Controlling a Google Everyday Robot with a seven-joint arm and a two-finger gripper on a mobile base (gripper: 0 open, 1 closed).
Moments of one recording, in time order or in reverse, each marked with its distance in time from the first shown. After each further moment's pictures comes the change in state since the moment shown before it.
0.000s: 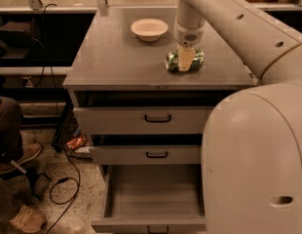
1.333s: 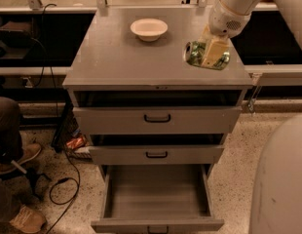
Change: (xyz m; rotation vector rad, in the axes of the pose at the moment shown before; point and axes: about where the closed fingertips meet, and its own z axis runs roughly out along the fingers) arm 0.043 0.055 -0.078 -0.069 -0.244 0.013
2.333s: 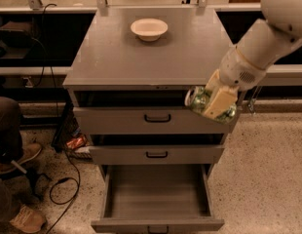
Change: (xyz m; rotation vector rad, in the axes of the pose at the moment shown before) arm 0.002 0.147 0.021 -0.134 -0.137 0.202
